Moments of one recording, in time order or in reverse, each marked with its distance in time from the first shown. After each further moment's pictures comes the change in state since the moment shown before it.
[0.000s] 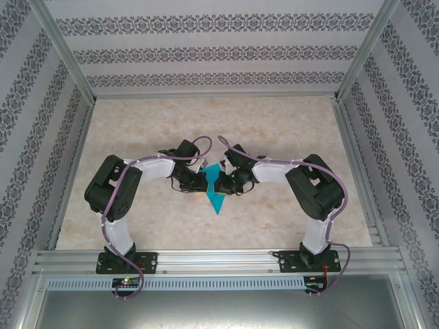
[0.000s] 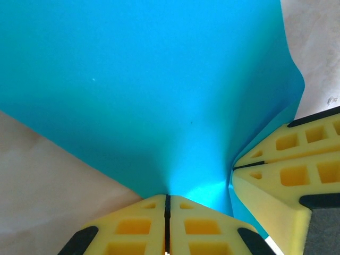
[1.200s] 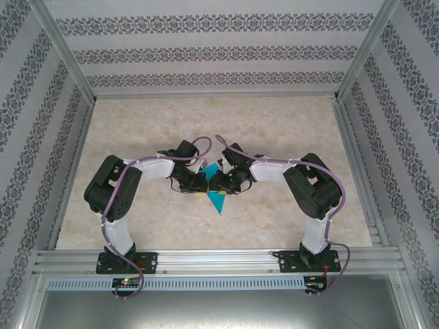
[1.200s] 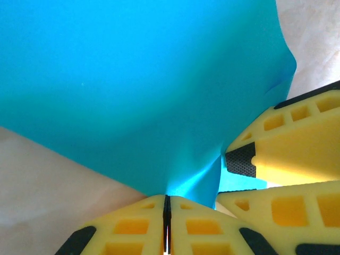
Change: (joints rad) left arm 0.007 -0.014 -0.014 0.004 0.022 -0.007; right arm 0.006 0.025 0.032 0.000 -0.010 -0.003
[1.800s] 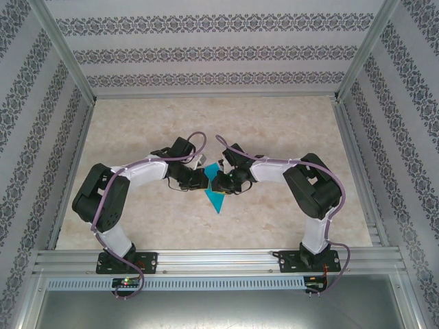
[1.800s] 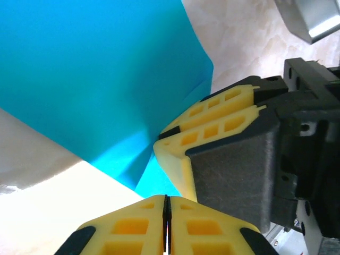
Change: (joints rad) left arm 0.000 -0.116 -0.030 0.028 0.058 -0.074; right arm 0.000 -0.001 -0.011 0.003 0.021 0.004
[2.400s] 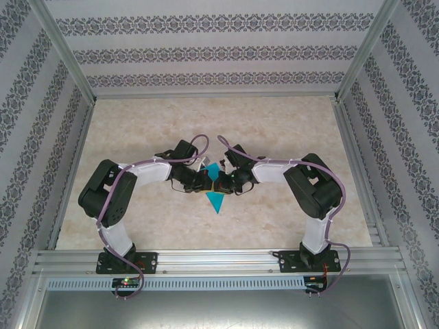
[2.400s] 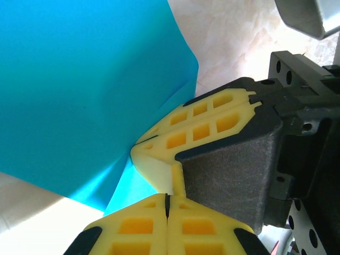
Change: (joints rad) left arm -0.013 0.064 -0.020 0.103 0.094 -0.051; right arm -0.010 -0.005 -0.034 0.053 -0.020 0.000
